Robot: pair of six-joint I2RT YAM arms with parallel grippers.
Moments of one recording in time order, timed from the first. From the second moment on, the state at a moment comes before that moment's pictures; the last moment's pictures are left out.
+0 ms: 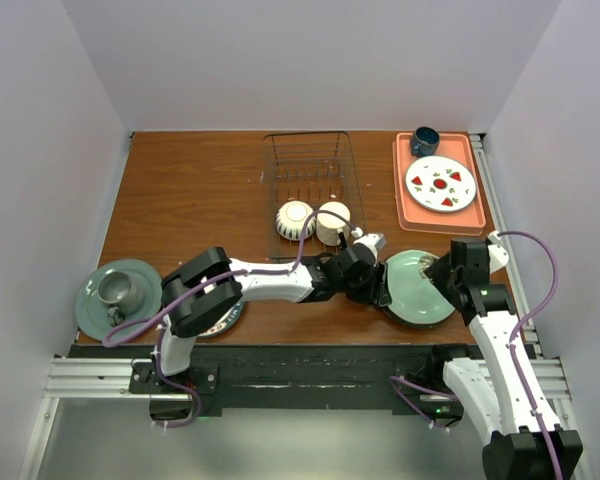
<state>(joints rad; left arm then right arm) -1.13 1.96 1.25 0.04 0.06 -0.83 0.04 0.72 0.62 -0.76 0.27 0.89</state>
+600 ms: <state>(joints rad) -1.14 2.03 1.27 0.10 -0.02 -0.99 0.04 0.70 0.62 -0.73 0.26 0.82</state>
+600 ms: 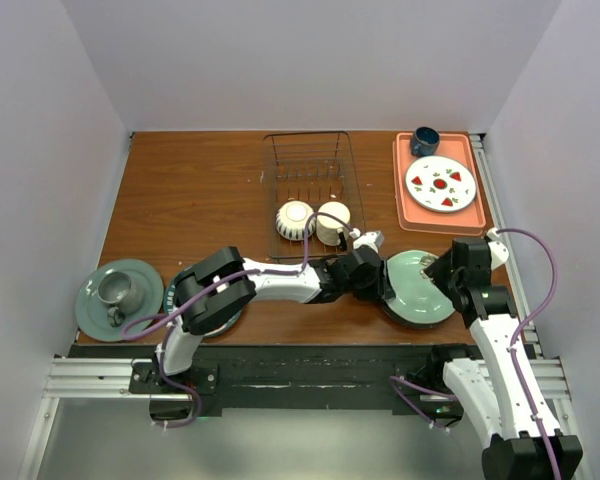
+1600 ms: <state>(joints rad) -1.18 1.97 1.35 -0.03 -0.22 -0.91 0.04 0.65 0.61 -0.74 0.22 0.81</state>
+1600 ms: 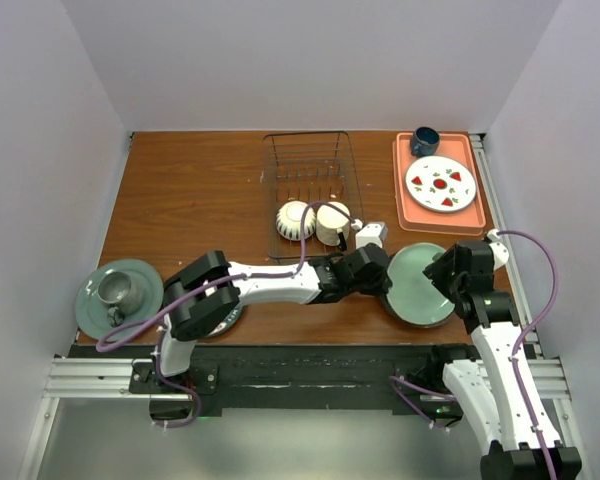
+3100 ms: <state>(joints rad) -0.82 1.75 1.26 0.08 0.24 -0.89 0.04 0.58 0.76 -0.77 0.09 0.62</state>
